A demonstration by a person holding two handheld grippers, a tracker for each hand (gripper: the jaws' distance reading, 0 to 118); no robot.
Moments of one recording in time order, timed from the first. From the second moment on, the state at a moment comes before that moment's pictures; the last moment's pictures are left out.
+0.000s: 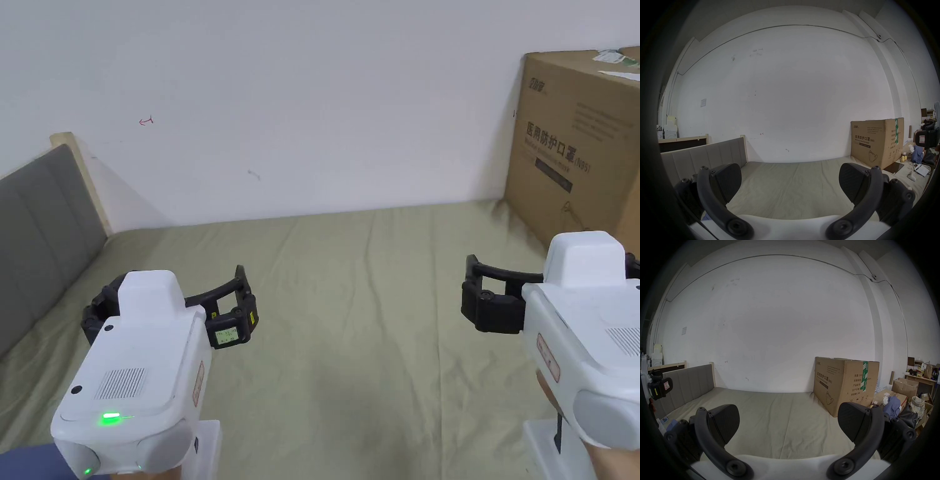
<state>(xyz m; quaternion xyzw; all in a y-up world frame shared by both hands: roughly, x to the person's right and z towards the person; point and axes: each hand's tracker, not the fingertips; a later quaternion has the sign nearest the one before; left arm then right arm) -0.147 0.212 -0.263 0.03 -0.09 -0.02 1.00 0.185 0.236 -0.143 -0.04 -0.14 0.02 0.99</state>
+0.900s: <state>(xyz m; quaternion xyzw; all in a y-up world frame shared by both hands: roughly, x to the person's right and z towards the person) -0.144 0.216 -0.254 0.03 -0.09 -0.04 0.99 0.180 0.242 -0.140 -0.03 -0.13 0.02 0.99</state>
